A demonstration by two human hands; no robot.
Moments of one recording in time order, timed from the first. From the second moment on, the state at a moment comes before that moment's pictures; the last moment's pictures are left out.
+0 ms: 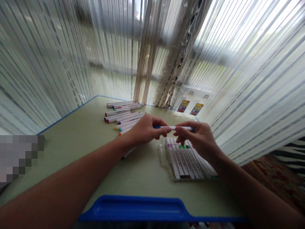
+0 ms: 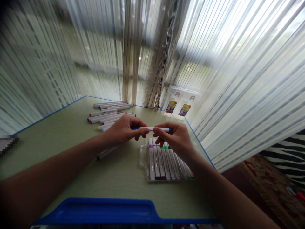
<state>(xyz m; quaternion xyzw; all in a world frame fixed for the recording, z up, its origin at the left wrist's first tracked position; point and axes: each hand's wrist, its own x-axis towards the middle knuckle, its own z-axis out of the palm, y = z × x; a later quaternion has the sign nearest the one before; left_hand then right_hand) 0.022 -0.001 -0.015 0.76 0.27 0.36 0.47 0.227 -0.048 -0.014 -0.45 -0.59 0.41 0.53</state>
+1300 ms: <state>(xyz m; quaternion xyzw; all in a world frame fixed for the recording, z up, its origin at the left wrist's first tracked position) 0.006 0.009 -0.009 0.64 0.25 0.41 0.60 0.235 -0.043 -0.009 -0.26 -0.50 0.63 0.53</state>
